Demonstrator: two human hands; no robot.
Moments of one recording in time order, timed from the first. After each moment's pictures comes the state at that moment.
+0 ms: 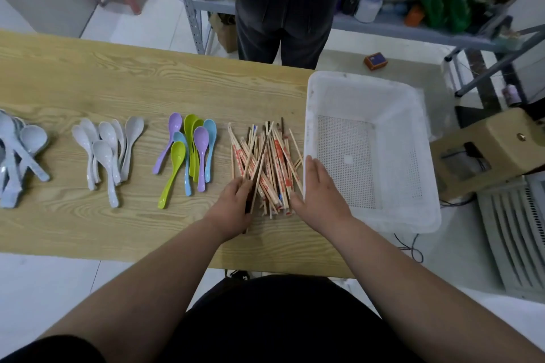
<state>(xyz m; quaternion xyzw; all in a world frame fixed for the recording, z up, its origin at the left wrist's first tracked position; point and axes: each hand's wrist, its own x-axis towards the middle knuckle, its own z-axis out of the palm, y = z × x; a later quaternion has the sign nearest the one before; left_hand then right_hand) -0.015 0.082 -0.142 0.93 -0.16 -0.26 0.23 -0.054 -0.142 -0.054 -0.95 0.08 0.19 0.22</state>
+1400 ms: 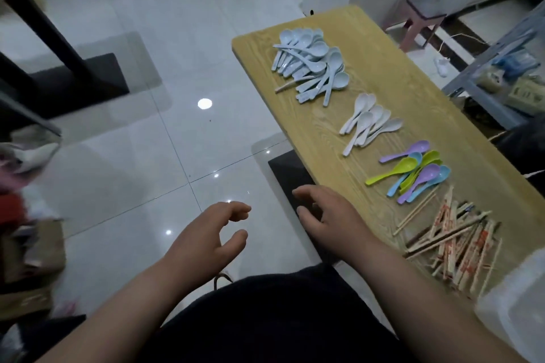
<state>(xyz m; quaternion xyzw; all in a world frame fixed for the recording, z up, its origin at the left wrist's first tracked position) -0.390 0.338 0.020 0.83 0.31 0.01 0.47 -0.178 0.186 0.013 -0.82 -0.43 0.27 0.27</state>
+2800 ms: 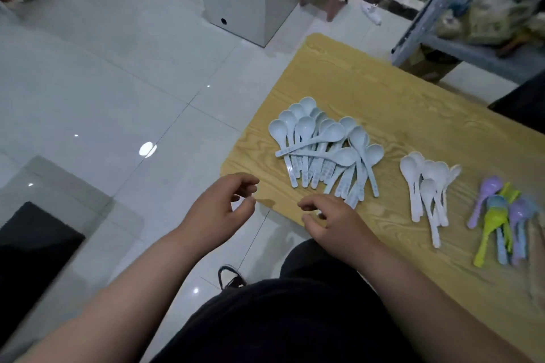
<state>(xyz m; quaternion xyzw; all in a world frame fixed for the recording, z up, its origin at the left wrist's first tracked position) -0.026 0.821 0.002 0.86 0.08 -0.10 0.49 0.018 0.570 -0.022 -0.89 -0.15 0.24 0.35</state>
